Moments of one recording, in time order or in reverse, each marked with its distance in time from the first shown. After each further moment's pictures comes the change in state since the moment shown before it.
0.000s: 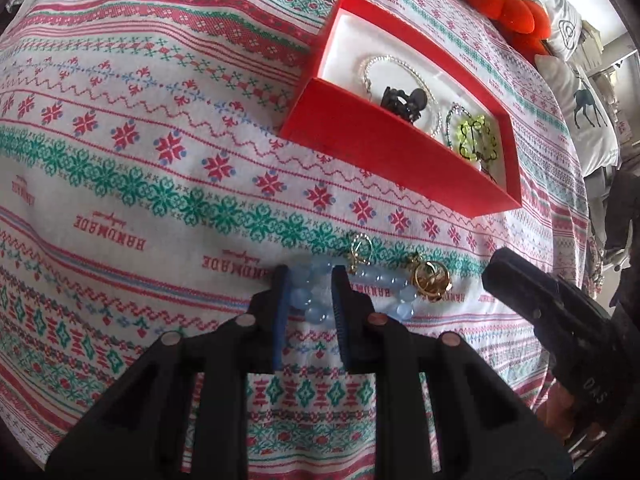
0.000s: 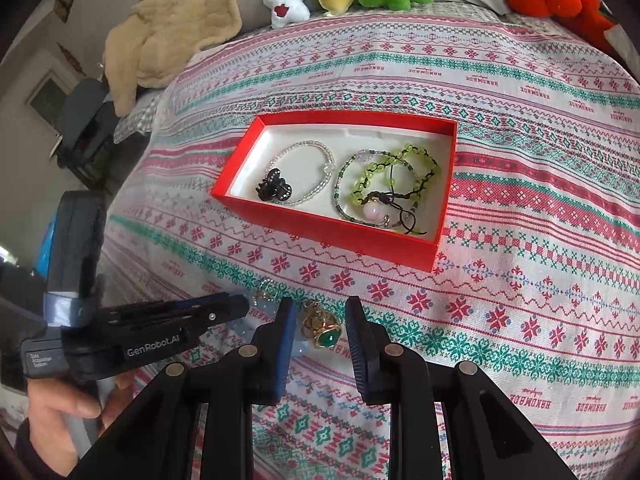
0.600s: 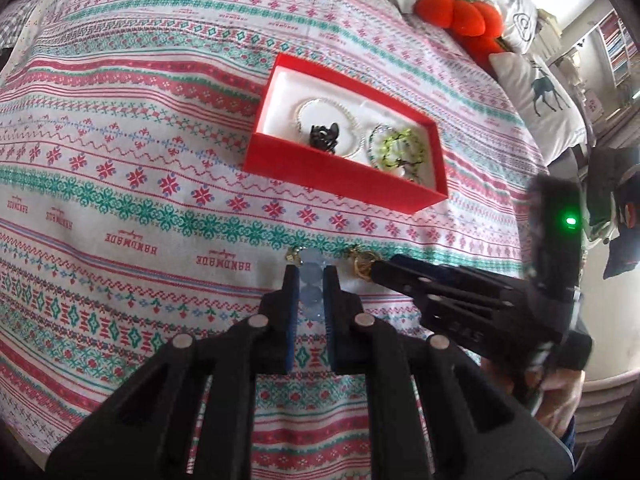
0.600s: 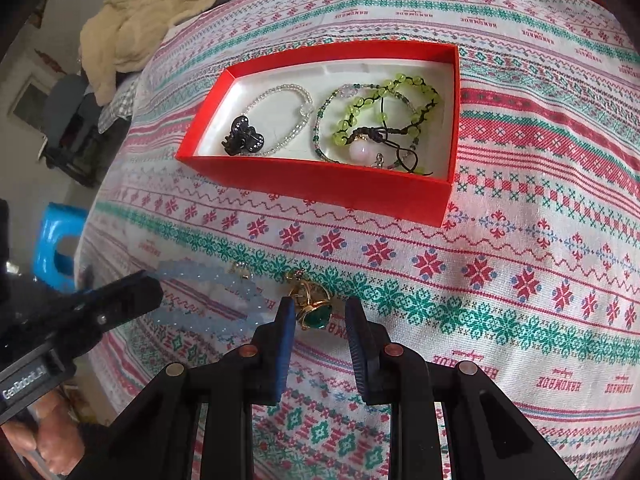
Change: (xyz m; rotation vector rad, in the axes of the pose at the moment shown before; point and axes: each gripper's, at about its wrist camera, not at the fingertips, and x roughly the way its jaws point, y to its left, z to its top) left arm -0.060 -0.022 -0.014 0.105 -0.092 -0.071; right arm 0.036 -0.010 -0.009 0.081 0.128 0.008
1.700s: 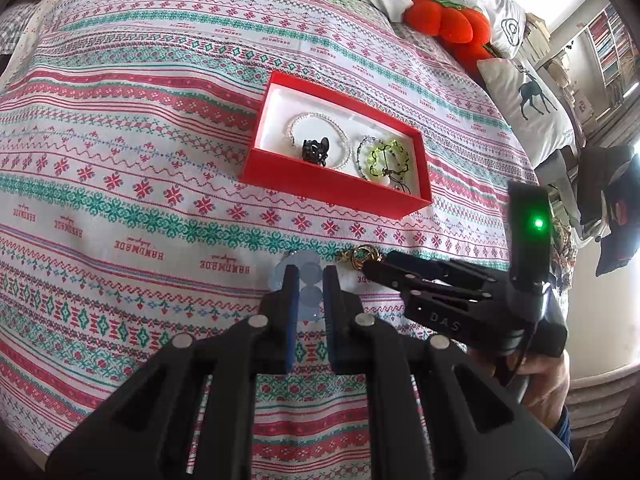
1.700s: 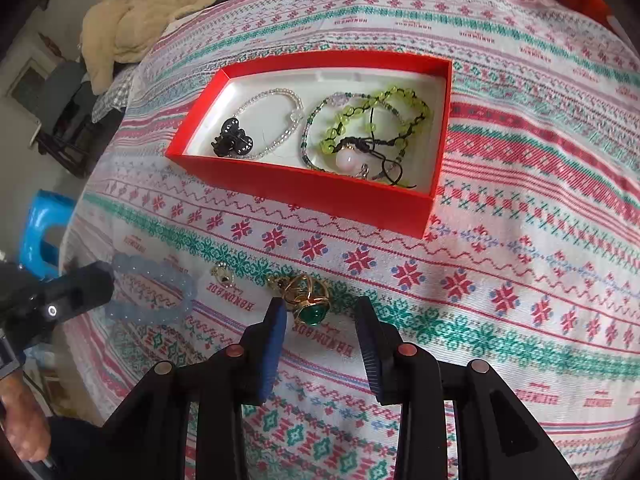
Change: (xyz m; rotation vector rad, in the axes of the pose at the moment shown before) left arm -0.015 0.001 0.000 0.014 -0.022 -0.024; right arm -0.006 -0.004 0.002 -0.043 -0.011 -0.047
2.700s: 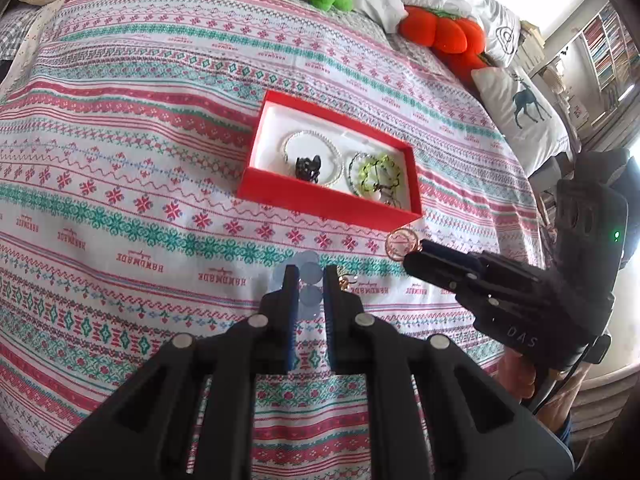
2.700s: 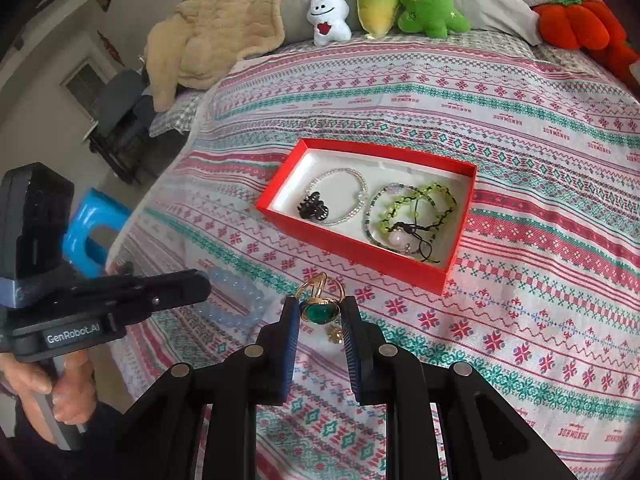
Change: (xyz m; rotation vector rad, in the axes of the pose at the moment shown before) left arm -0.012 -0.003 0.006 0.001 -0.047 -0.017; right arm -0.067 0.022 0.004 -0.133 -0.171 0.129
